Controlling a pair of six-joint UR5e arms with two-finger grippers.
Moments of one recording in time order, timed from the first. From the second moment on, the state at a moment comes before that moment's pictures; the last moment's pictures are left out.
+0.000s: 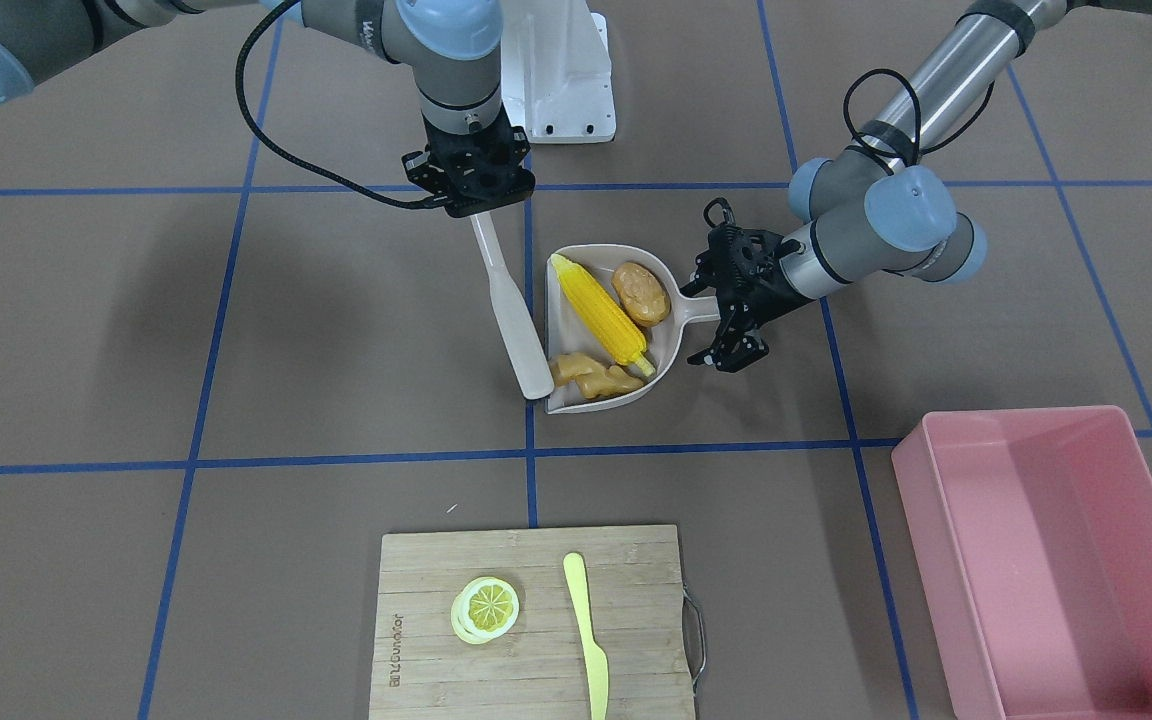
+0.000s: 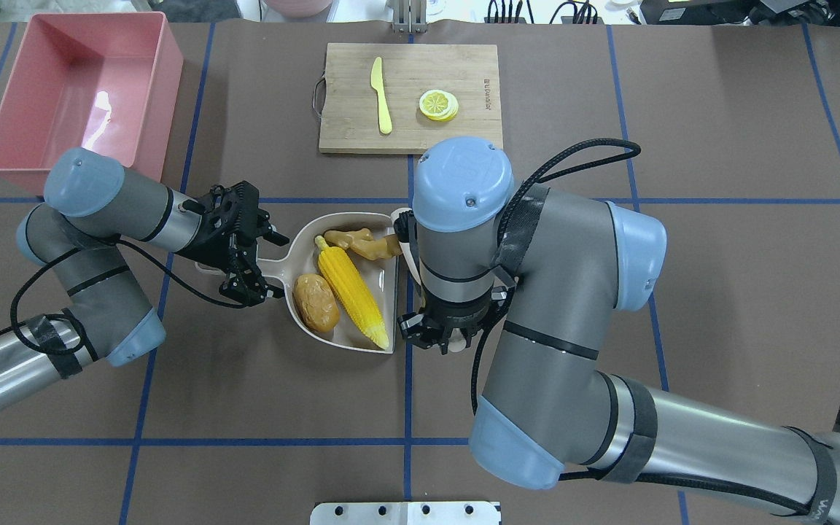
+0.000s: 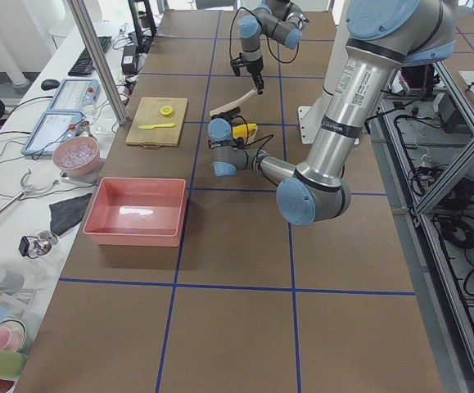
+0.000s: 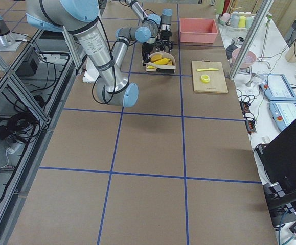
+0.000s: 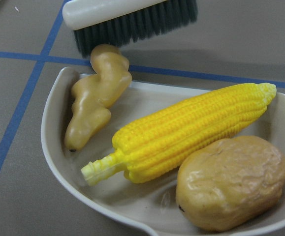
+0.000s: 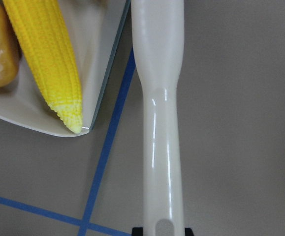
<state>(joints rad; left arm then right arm) -0.70 -2.00 -1.35 -2.68 -2.27 0.07 0.46 -0.79 1.83 -2.00 2.06 0.90</state>
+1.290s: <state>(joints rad) -0.70 -2.00 -1.35 -2.68 -2.27 0.07 0.61 -0.94 2.06 -2.16 2.11 0.73</state>
